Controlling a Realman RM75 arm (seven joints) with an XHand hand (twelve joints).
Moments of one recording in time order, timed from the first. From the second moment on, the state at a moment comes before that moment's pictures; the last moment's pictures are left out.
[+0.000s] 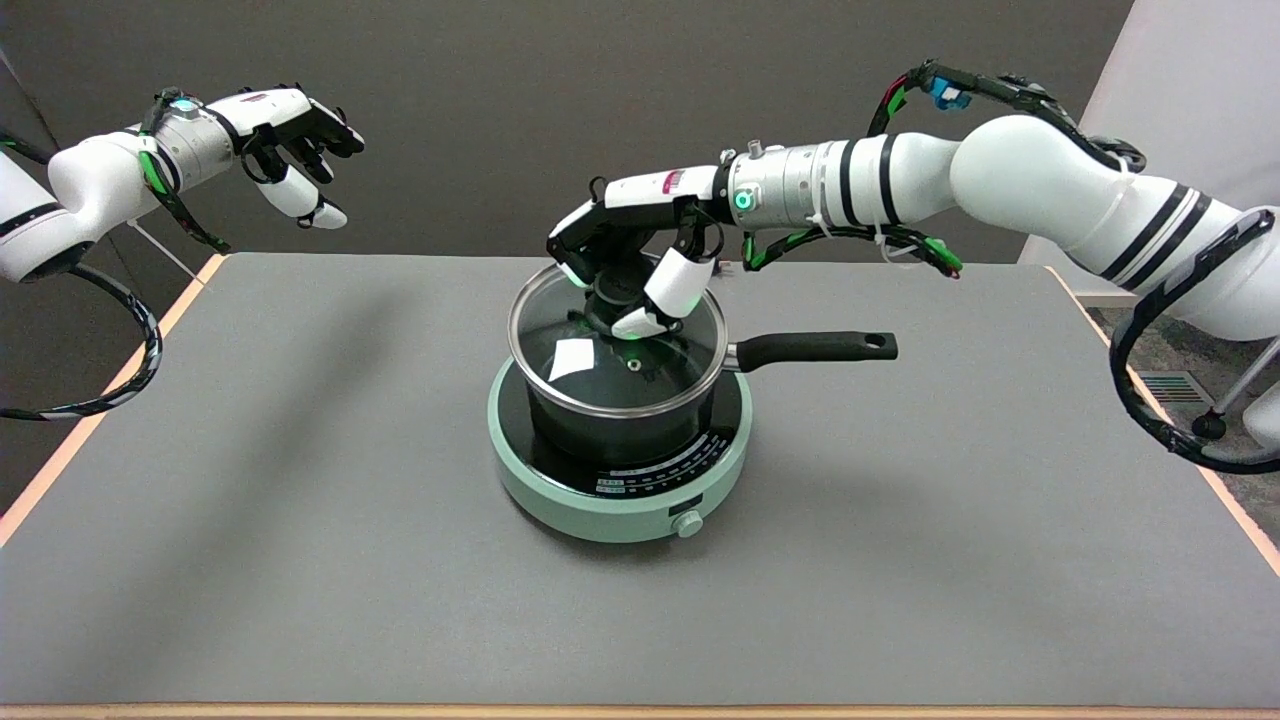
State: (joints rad) arm 1.13 -0.73 -2.60 1.45 1.62 -0.56 0.06
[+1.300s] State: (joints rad) arm 1.14 -0.73 -2.60 1.44 1.62 -0.56 0.06
